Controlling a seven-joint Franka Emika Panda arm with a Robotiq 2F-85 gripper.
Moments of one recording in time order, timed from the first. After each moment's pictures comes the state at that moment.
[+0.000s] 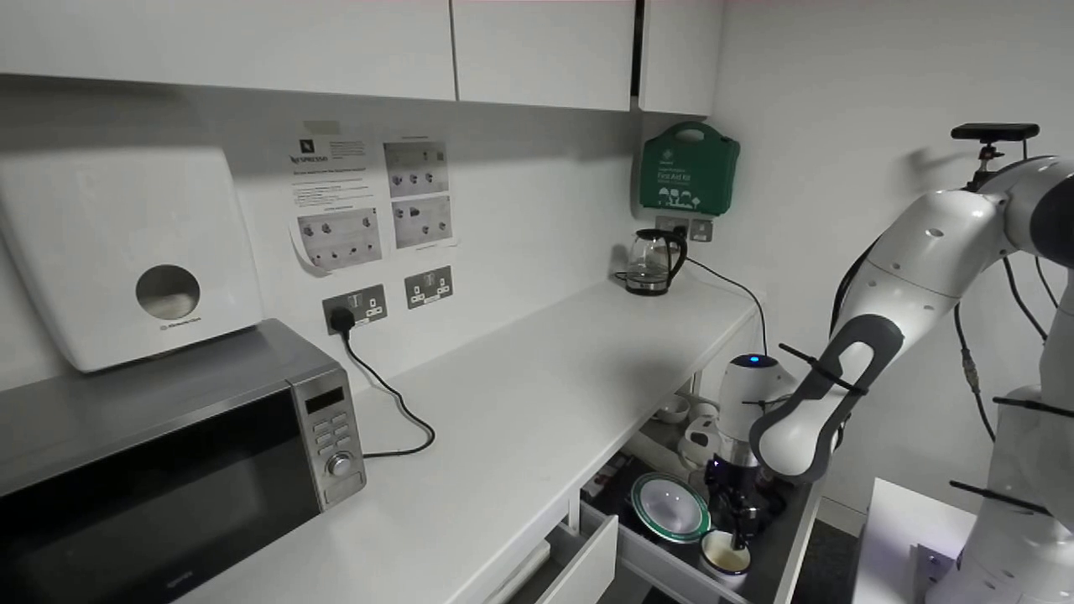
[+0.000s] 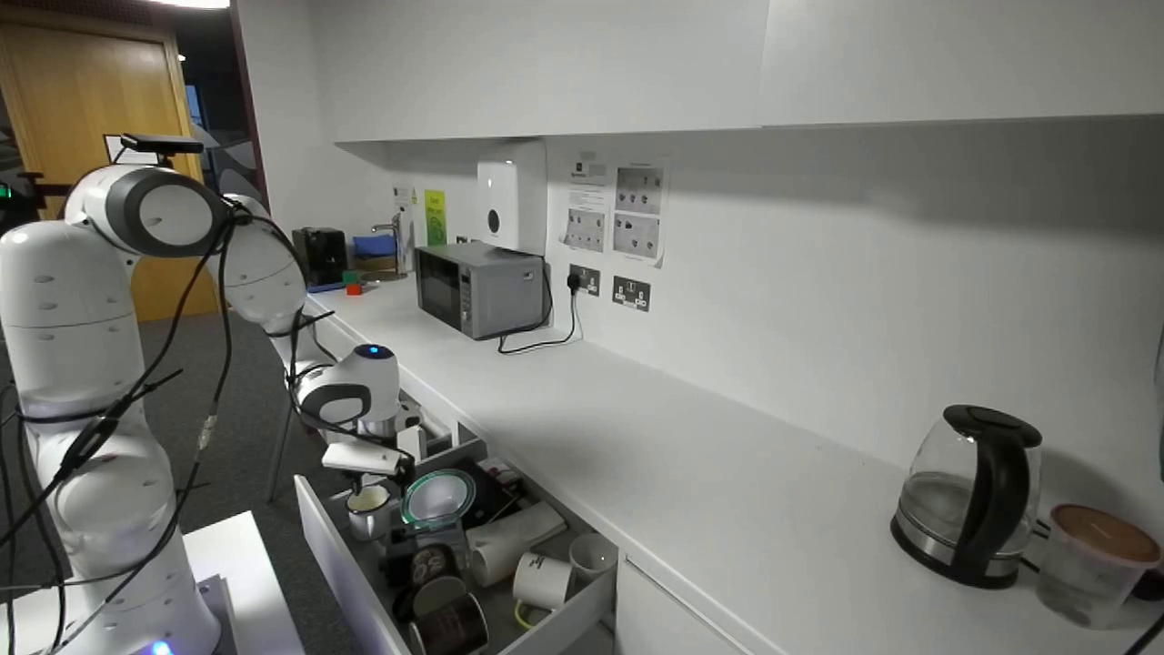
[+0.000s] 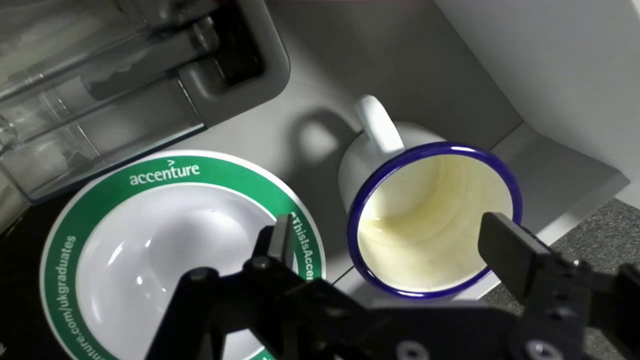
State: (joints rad) arm 0.17 0.07 0.10 -2.77 0.31 2.83 -0.84
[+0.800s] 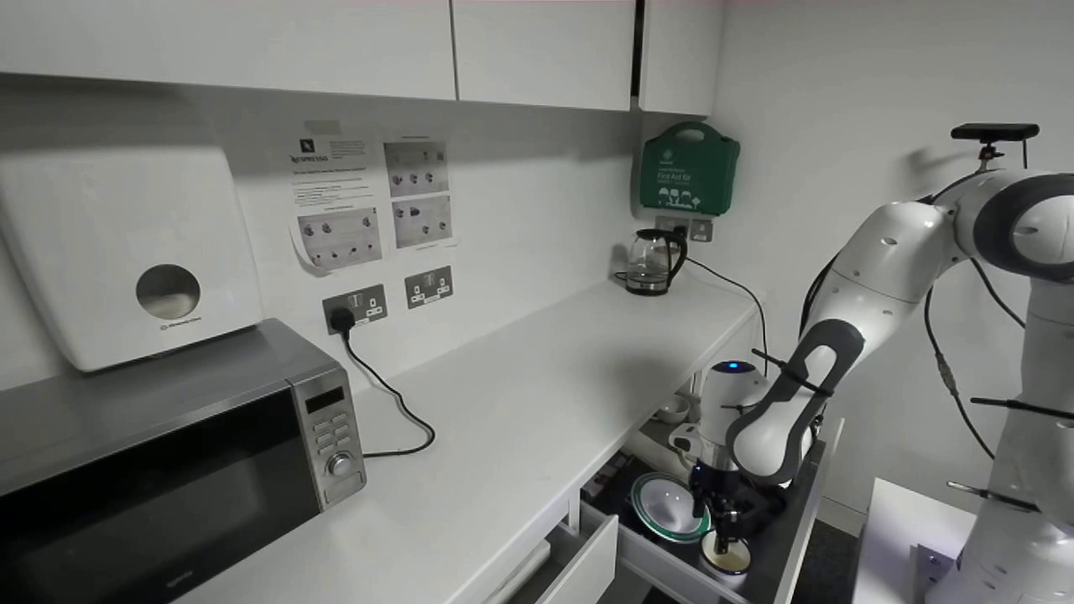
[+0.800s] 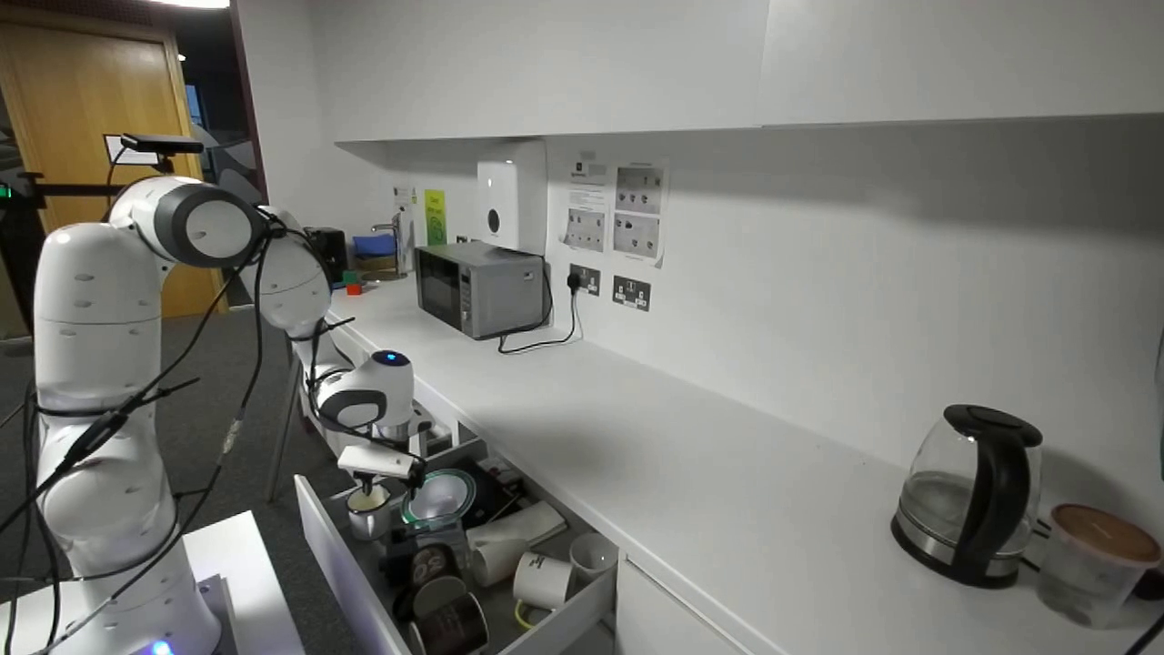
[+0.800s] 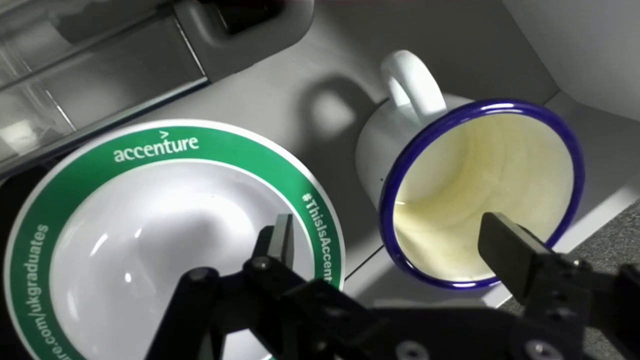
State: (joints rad) arm 0.05 0.20 0.21 -2.67 0.31 2.84 -0.85
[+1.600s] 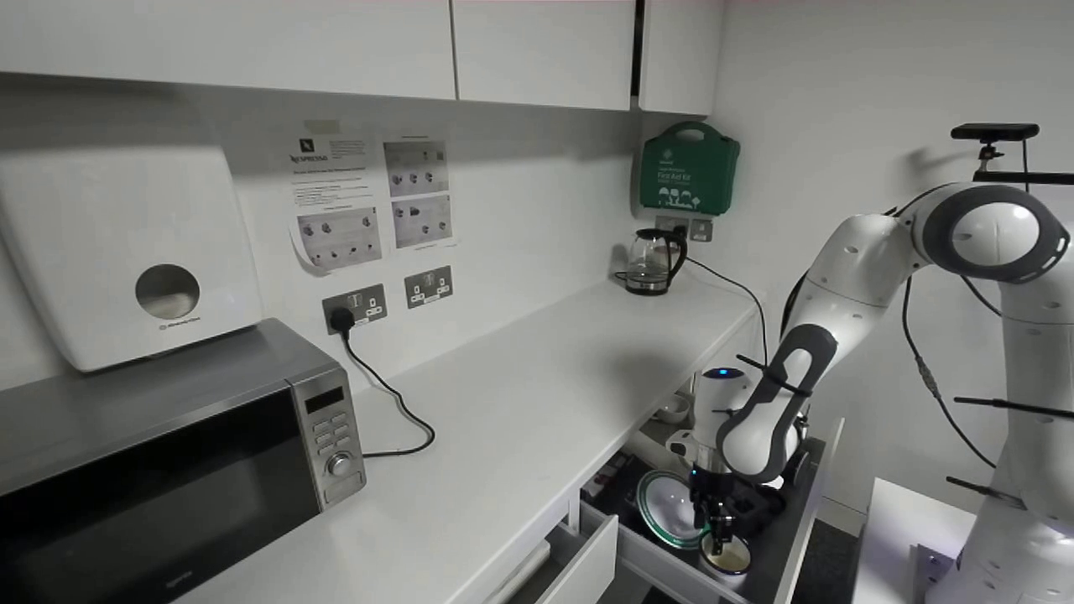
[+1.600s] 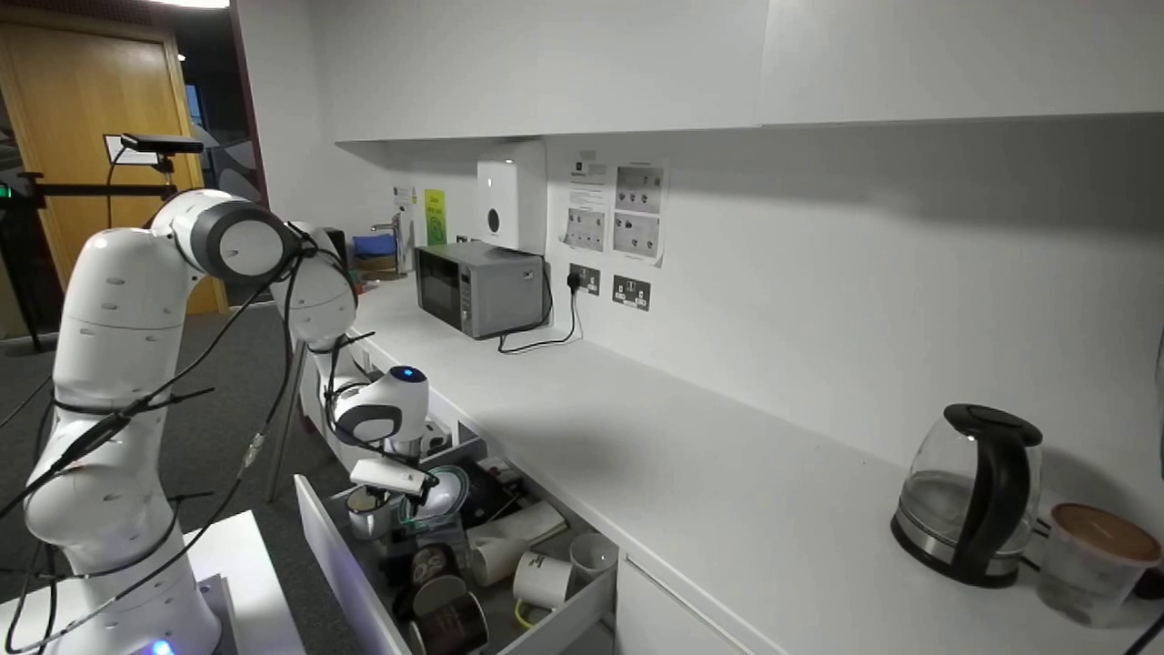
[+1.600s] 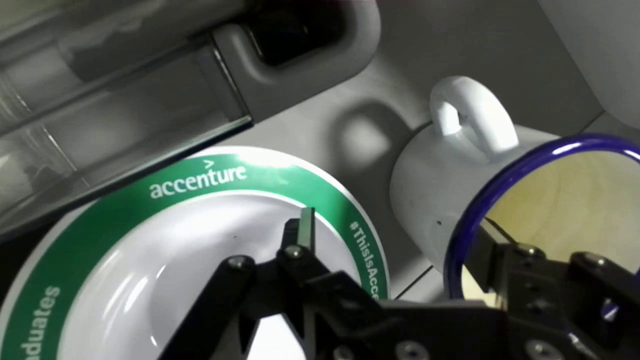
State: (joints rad) arm -0.10 0.31 0.28 -2.61 0.24 2.85 -0.85
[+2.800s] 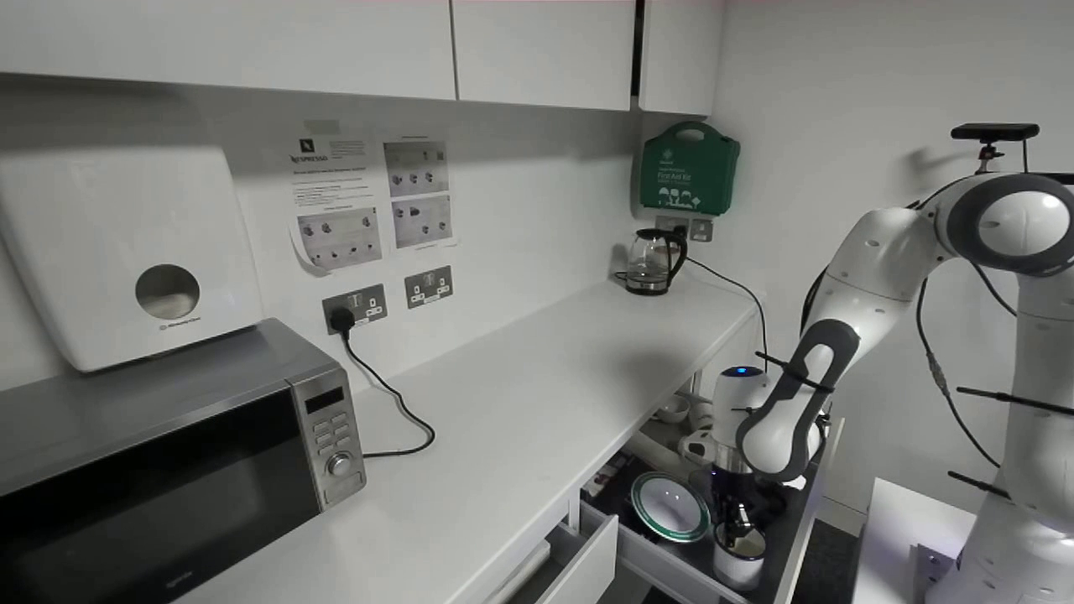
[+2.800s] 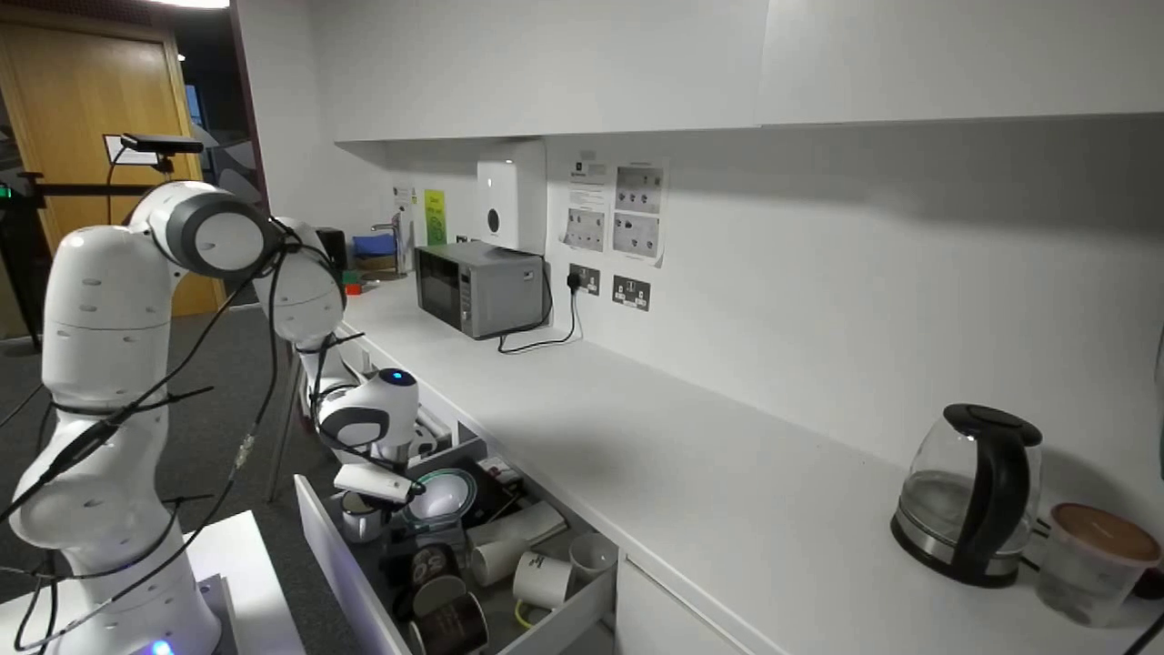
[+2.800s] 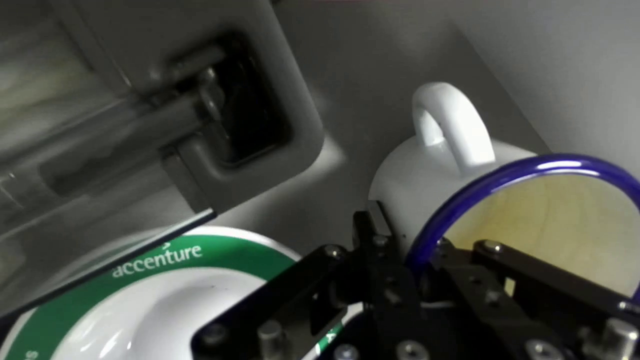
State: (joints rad) arm -0.22 0.24 0.38 -2.71 0.25 2.84 -0.86
